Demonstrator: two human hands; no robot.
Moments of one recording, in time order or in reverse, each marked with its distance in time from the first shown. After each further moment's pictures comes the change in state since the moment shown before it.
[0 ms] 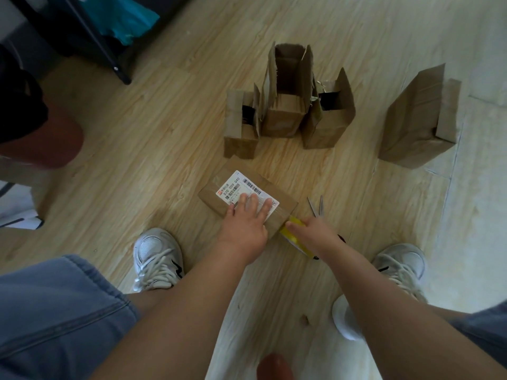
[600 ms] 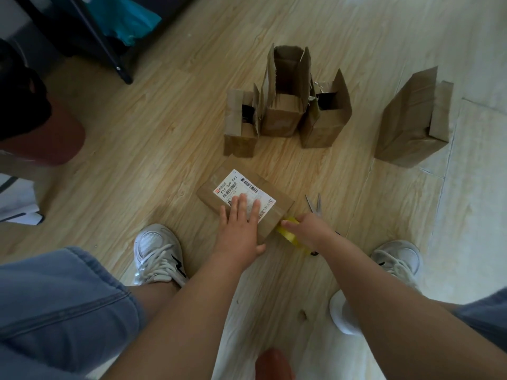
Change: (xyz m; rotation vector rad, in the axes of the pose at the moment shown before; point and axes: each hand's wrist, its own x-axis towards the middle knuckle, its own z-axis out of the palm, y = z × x) left_hand -0.019 -0.001 0.016 -0.024 0.013 -0.074; right_hand 0.000 -0.007 0.001 -0.133 -0.037 0.023
